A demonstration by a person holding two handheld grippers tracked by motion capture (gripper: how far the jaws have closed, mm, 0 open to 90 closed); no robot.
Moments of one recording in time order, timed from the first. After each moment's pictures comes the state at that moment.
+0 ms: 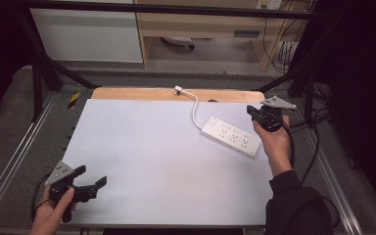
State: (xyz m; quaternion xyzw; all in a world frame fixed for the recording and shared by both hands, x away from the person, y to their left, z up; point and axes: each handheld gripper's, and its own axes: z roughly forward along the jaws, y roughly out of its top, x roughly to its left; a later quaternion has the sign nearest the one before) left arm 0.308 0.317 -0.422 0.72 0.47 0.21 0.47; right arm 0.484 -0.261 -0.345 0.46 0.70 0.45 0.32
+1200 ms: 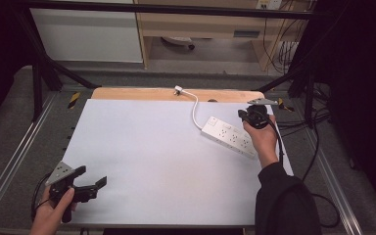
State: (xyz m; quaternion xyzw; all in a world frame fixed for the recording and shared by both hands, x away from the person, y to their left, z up) left arm 0.308 0.318 -0.423 0.72 0.47 0.21 0.46; right arm 0.524 -0.246 -0.385 0.49 0.73 0.39 0.28
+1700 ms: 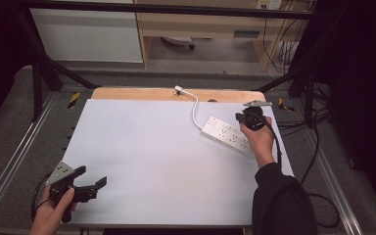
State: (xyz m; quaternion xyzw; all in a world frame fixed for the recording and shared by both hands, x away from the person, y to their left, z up) left arm 0.308 0.318 -0.423 0.72 0.47 0.21 0.46; right arm 0.528 -0.239 -0.397 0.49 0.74 0.37 0.27
